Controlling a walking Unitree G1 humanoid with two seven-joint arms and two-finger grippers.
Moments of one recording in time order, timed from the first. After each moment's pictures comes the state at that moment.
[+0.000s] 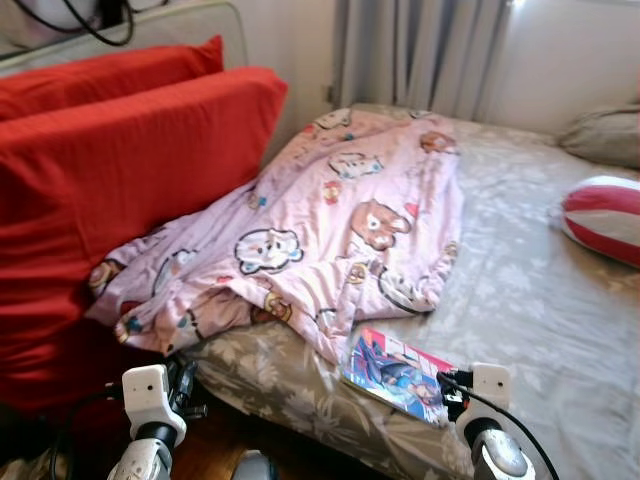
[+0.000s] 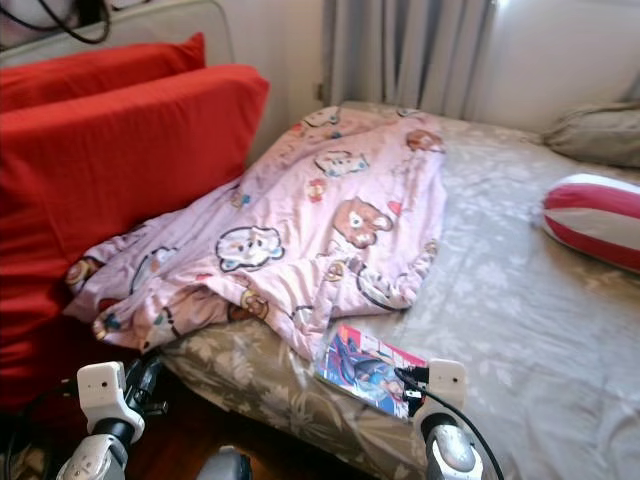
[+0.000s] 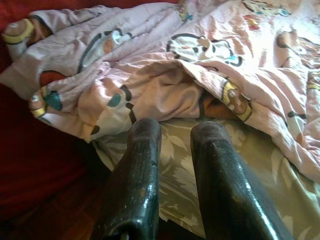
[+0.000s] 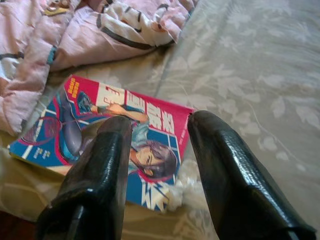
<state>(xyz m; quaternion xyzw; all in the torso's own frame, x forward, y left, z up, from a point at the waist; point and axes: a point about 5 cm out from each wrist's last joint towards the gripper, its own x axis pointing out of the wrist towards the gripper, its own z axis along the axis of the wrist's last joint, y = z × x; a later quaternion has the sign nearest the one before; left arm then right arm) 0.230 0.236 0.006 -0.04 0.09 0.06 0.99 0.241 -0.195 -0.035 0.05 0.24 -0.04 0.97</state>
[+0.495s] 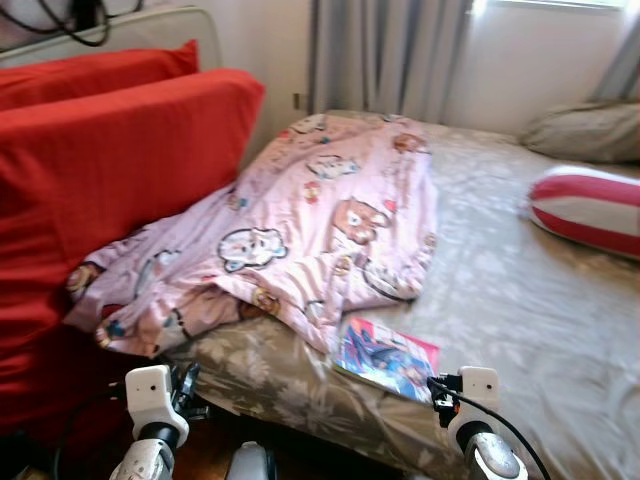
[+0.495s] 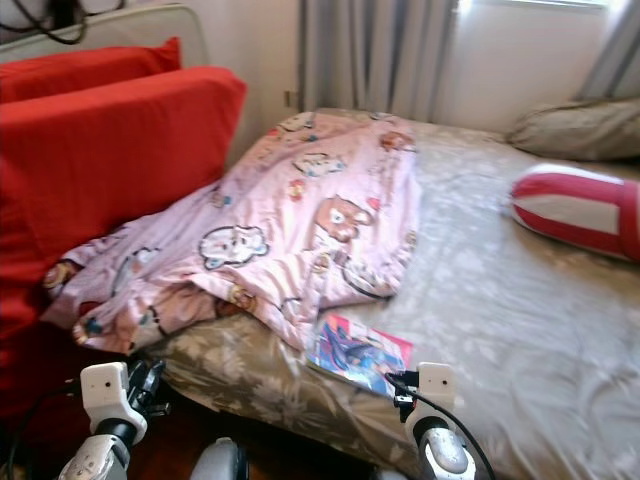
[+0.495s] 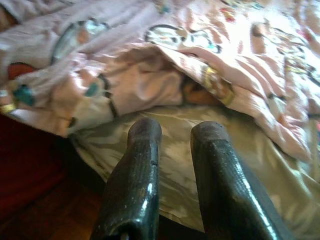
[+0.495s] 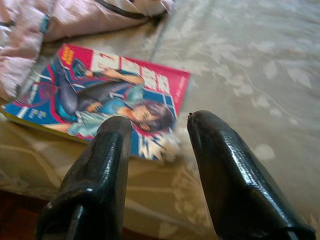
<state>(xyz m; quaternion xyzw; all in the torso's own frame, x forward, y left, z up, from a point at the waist) 0.231 0.231 0.003 -0.04 0.10 0.05 0.99 0.238 -0.186 -0.040 0.05 0.26 -0.02 0.97</state>
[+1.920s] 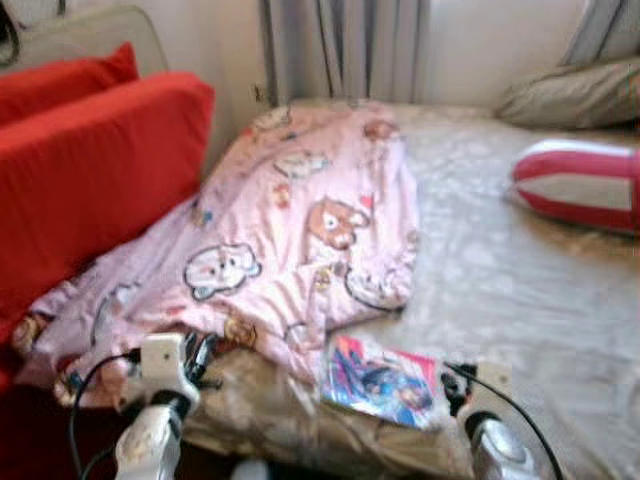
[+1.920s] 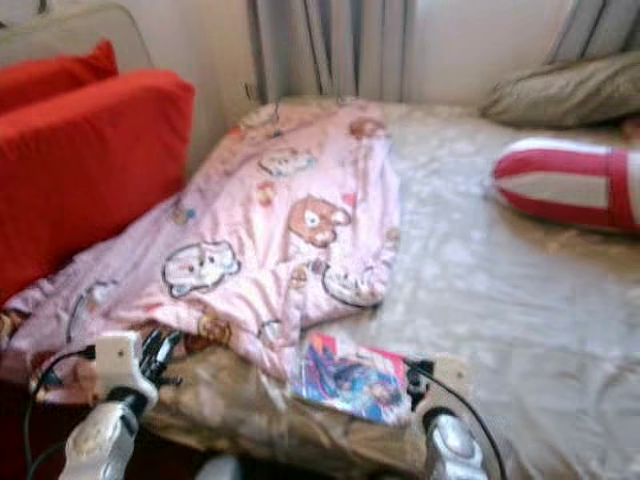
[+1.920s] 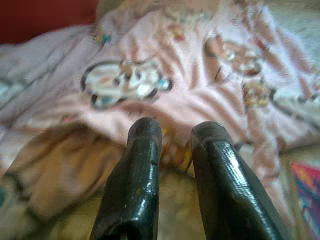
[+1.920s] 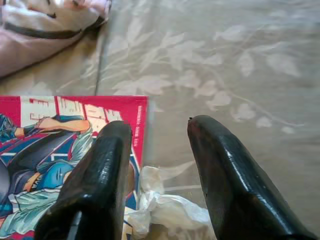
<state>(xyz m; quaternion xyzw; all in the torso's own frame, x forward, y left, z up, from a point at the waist) 0.250 0.227 0.027 -0.03 0.07 0.00 1.00 0.251 -0.194 -0.036 0.10 0.28 -0.07 0.95</state>
